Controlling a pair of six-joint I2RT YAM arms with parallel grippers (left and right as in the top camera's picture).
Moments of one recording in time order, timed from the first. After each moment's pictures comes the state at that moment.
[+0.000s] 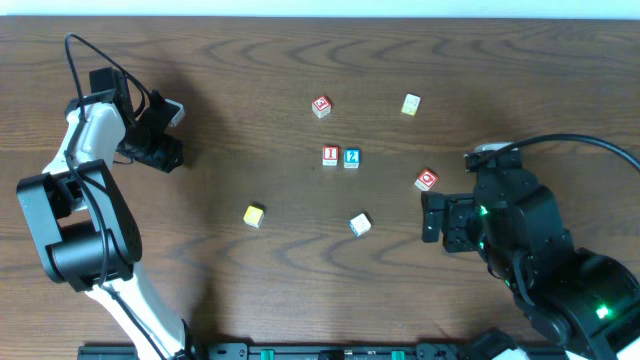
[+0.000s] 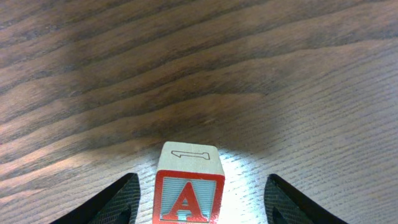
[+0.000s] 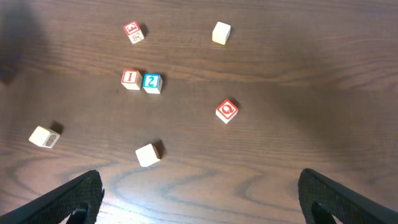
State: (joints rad) left arm 0.27 2.04 1.45 -0.84 0.19 0.67; right arm 0.55 0.94 1.26 -1.17 0.27 0.40
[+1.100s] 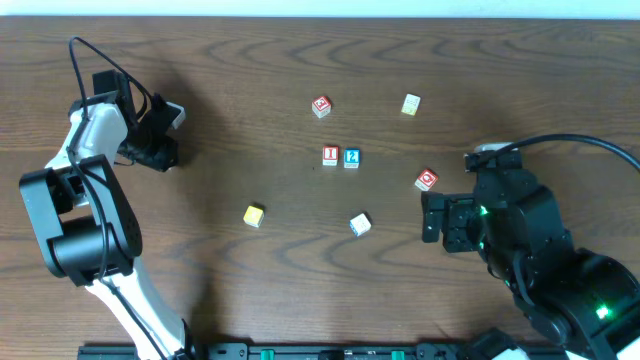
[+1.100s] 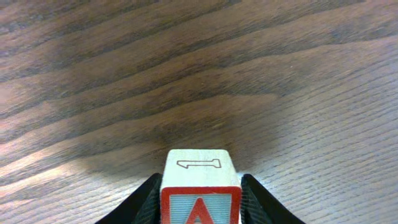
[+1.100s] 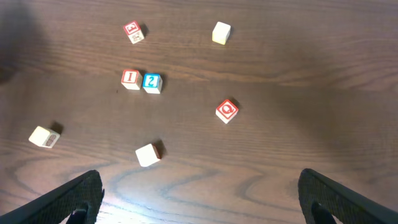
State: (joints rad) left arm 0.27 2.08 1.45 -0.82 0.17 0.67; right arm 0.55 0.94 1.26 -1.17 0.27 0.40
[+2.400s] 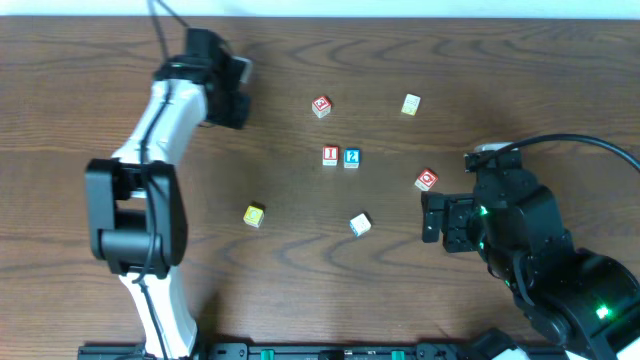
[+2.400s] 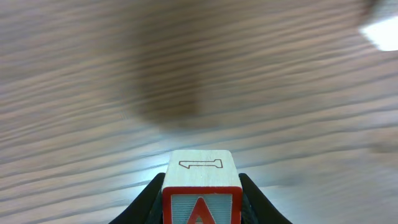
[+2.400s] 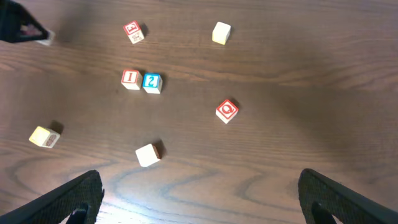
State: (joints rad) left arm -0.13 2.08 1.62 -0.76 0.15 0.15; right arm 0.55 0.94 1.26 -1.17 0.27 0.40
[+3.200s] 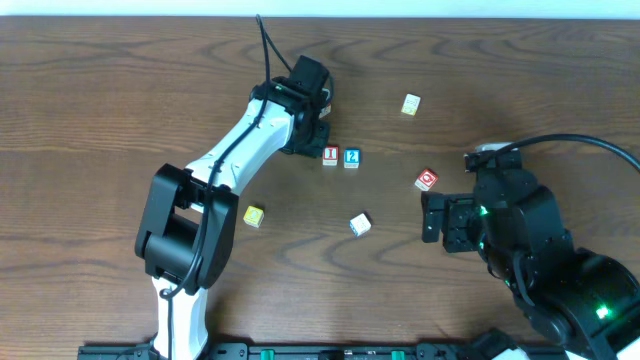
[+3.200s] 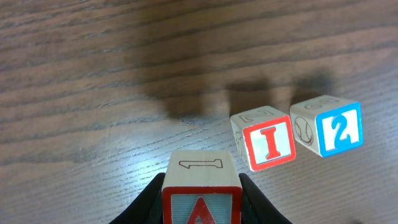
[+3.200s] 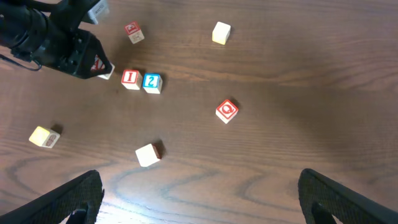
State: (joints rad) left arm -0.46 2.08 1.62 -0.84 0.07 -0.20; right arm 0.55 0.94 1.26 -1.17 0.27 0.40
